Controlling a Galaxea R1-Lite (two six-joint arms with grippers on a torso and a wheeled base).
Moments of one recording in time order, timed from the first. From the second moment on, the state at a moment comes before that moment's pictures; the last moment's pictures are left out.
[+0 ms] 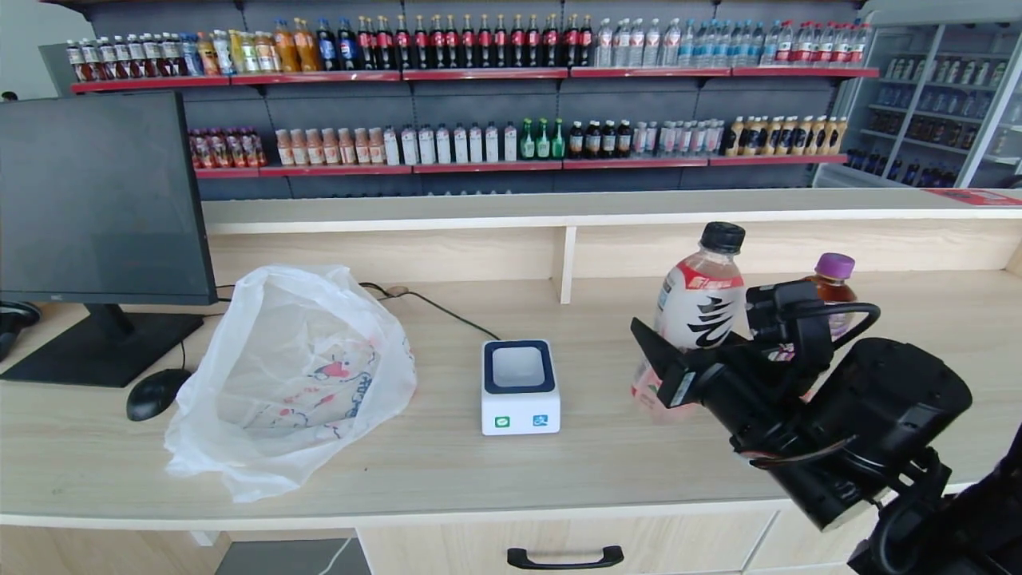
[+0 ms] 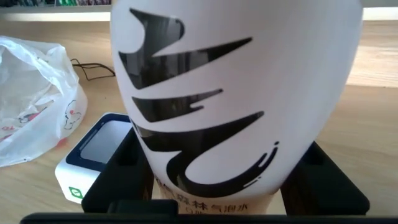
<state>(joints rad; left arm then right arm) 0.00 0.00 0.00 0.00 0.00 0.00 0.60 1.86 -0.42 -1.57 -0.28 0.00</state>
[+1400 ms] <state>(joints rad) 0.00 0.00 0.00 0.00 0.00 0.00 0.80 1.57 -0.19 -1.57 -0.10 0.10</state>
